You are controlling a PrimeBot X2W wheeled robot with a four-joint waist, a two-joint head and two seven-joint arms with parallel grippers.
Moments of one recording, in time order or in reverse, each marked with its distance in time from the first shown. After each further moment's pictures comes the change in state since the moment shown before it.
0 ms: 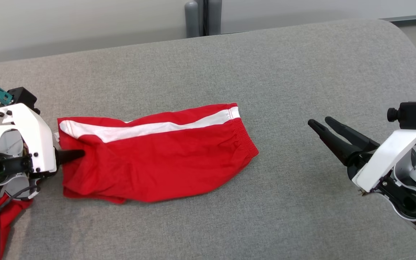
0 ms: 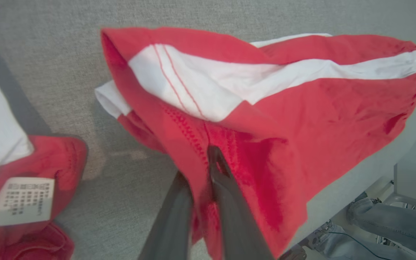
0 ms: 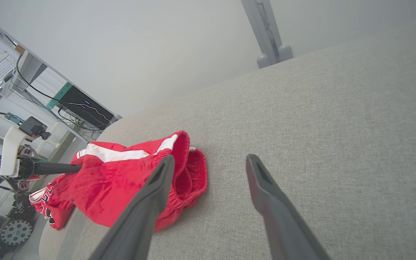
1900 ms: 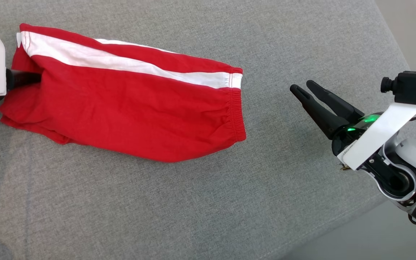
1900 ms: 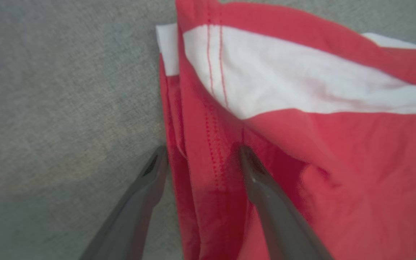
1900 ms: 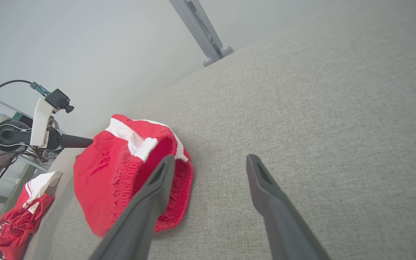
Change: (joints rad) left arm -0.389 0.045 -0.068 0.068 0.190 0.007 0.173; right arm -0.087 0.060 -0.039 -0.076 -0.021 0.000 -0.062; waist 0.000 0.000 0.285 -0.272
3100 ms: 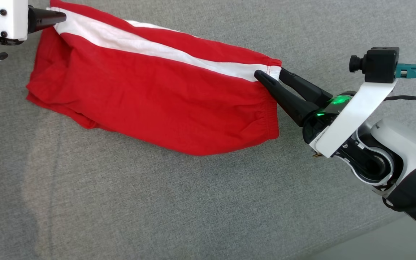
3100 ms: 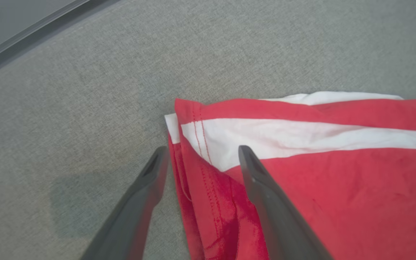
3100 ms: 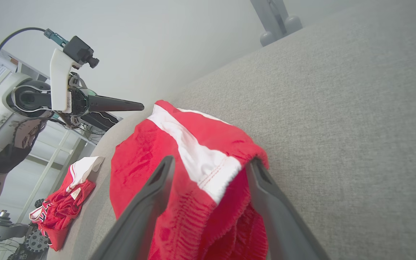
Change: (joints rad) left arm -0.207 -0.126 -0.012 0.026 0.081 -0.043 -0.002; right arm -0.092 0.111 -0.007 -0.014 -0.009 0.000 0.073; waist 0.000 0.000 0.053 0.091
